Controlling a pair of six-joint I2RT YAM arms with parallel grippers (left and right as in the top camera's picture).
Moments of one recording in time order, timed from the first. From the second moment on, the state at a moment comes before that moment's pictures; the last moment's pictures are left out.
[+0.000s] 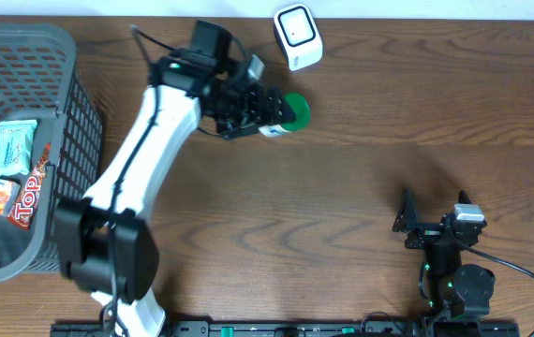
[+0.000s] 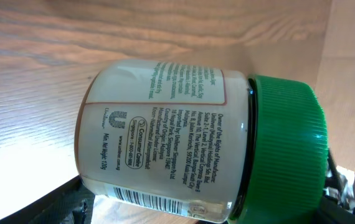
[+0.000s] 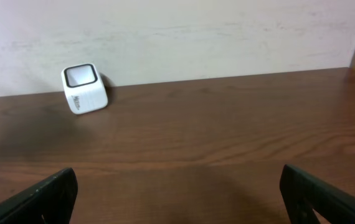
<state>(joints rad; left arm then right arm) -0.32 1.88 1.66 -0.98 0.67 -0.40 0.00 0.01 0.01 -0.07 0.02 0.10</state>
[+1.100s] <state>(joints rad) -0.37 2.03 1.33 -0.71 0.86 -0.14 0.00 0.01 0.01 -0.07 0.02 0.10</state>
